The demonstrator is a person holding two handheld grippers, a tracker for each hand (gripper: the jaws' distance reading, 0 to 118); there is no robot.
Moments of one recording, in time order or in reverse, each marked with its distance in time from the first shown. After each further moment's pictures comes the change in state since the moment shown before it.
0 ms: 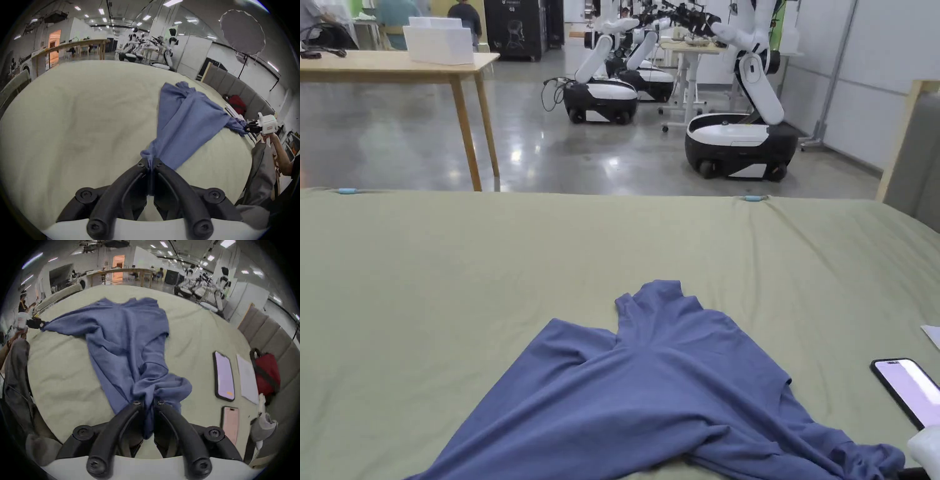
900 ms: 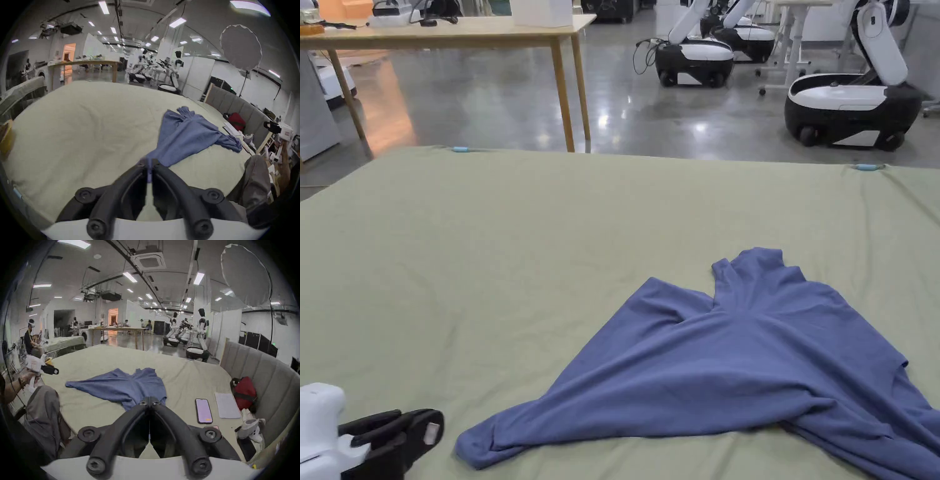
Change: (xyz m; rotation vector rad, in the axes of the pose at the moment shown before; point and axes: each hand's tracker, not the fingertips) left arm 0.011 -0.003 0.087 0.184 0.020 0.019; right arm -0.068 -0.003 0.186 0.568 -0.053 -0.089
